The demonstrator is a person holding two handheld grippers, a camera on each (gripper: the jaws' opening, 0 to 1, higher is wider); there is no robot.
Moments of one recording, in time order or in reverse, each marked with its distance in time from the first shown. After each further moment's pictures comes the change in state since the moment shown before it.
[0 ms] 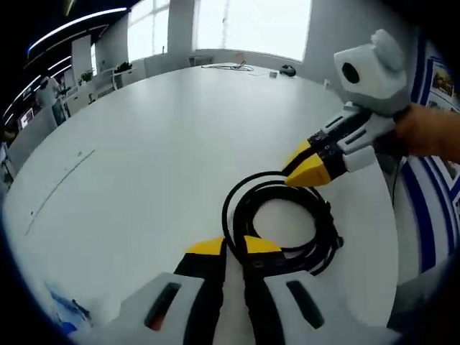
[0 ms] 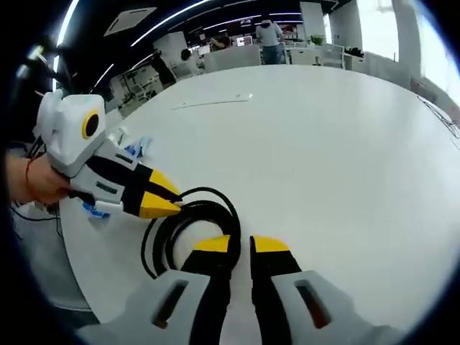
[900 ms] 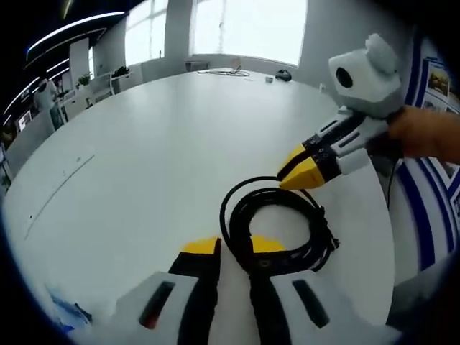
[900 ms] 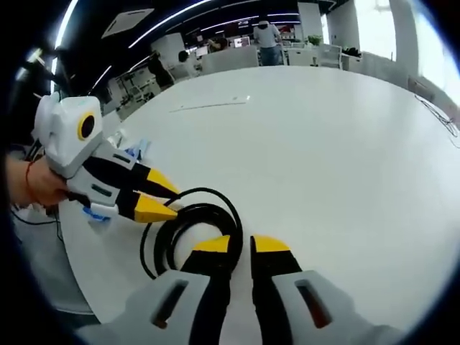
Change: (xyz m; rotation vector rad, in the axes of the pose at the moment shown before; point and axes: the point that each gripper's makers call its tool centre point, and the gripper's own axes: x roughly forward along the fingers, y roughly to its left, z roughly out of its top) left arm -0.004 -0.002 0.010 0.012 -0.035 -0.026; right arm -0.004 -0.001 0.006 0.017 -0.012 -0.011
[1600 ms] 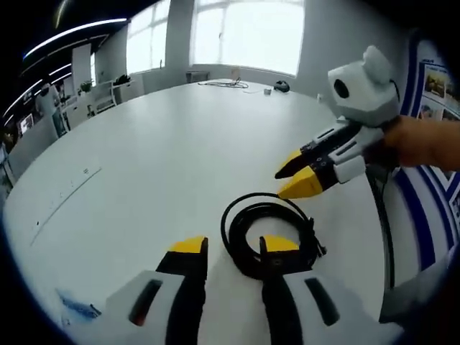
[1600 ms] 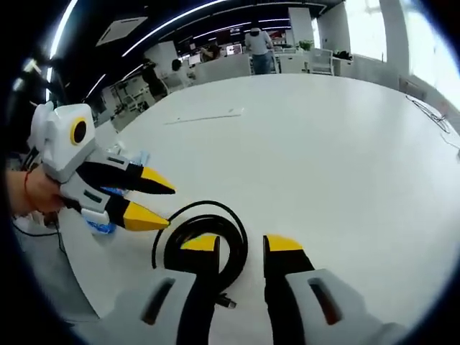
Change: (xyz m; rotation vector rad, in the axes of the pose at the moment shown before) left arm -0.028 0.000 0.019 0.003 -0.065 0.001; right arm -0.018 0.004 0.016 0.031 -0.044 -0.044
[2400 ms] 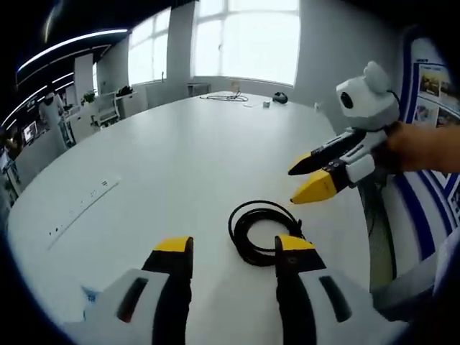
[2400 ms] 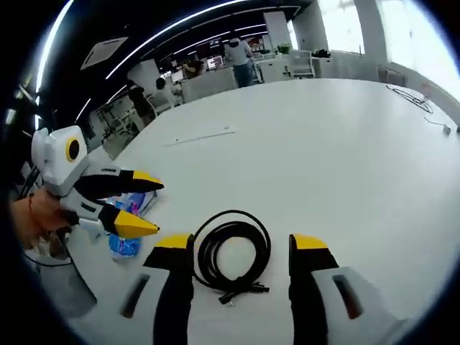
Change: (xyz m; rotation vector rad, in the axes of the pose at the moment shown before) left arm -0.059 0.005 0.015 0.032 -0.053 0.010; right arm -0.040 0.028 0.015 0.165 -0.075 -0.045
